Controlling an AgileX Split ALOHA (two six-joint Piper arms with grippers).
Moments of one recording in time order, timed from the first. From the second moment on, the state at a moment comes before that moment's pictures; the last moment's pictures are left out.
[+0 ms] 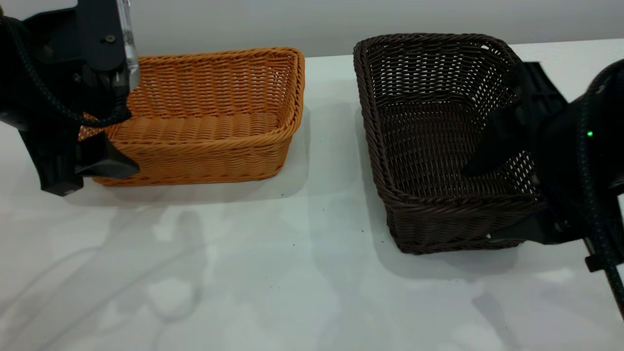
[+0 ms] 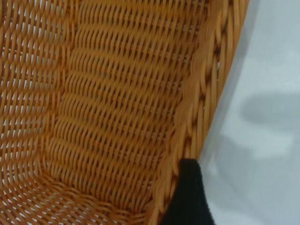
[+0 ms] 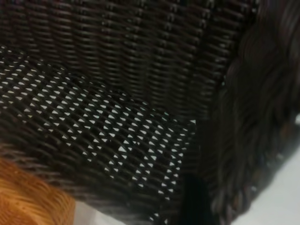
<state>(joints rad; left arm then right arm) -0.26 1.63 -0.70 -0.46 0.17 1.57 0.44 1.63 -0.54 1.33 0.17 0.43</state>
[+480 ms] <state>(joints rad) -0.26 1.63 -0.70 -0.47 0.19 1.57 0.44 1.78 -0.60 1.38 0.13 0.45</state>
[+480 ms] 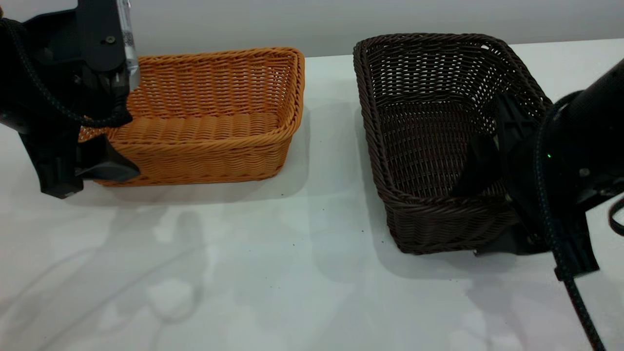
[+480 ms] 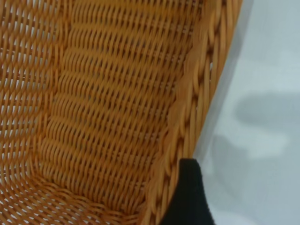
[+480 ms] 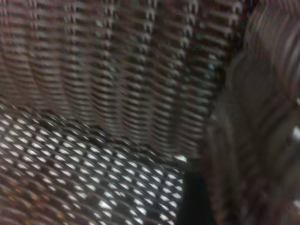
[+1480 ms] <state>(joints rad) -0.26 1.63 -0.70 -0.50 0.19 1.57 0.44 1.90 -0.67 1.39 0.11 0.42</state>
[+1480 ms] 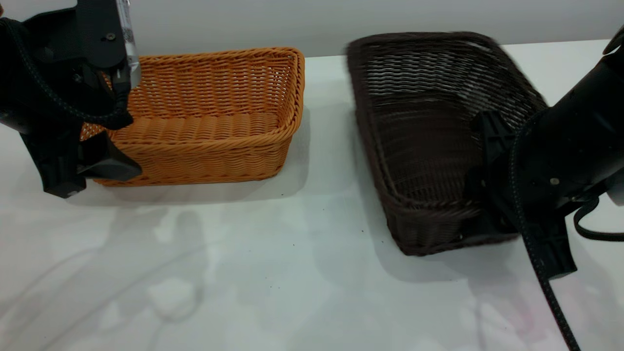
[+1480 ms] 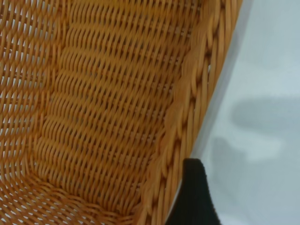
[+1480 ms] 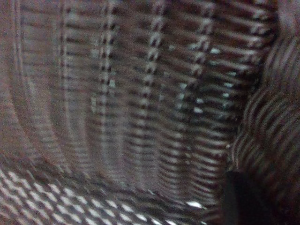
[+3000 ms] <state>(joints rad) -0.26 2.02 -0.99 -0.49 0.21 1.57 0.42 1.83 -0.68 1.38 0.11 0.29</state>
